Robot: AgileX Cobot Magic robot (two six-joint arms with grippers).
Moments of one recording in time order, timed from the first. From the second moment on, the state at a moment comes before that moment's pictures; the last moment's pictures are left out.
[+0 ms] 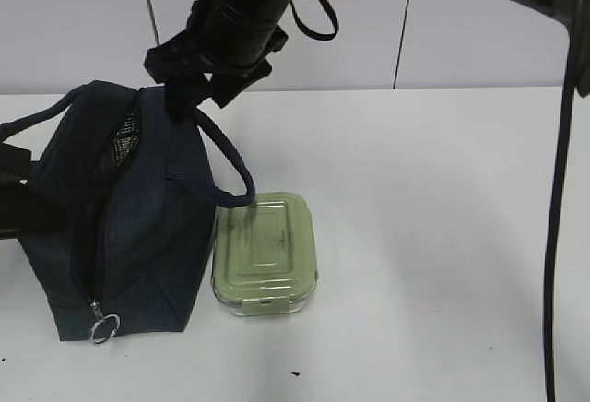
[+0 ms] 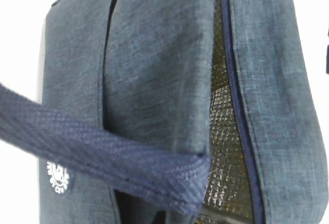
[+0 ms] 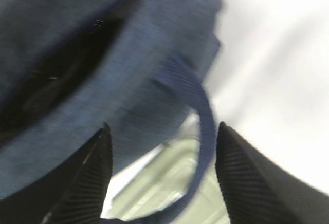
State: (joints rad) left arm 0.02 1.23 -0.64 -0.91 0.72 0.59; right arm 0.56 2.24 -2.28 0.28 1.22 -0.23
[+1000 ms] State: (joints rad) left arm 0.02 1.23 -0.64 -0.91 0.72 0.59; right arm 0.29 2.04 -1.92 0.27 1.25 -0.17
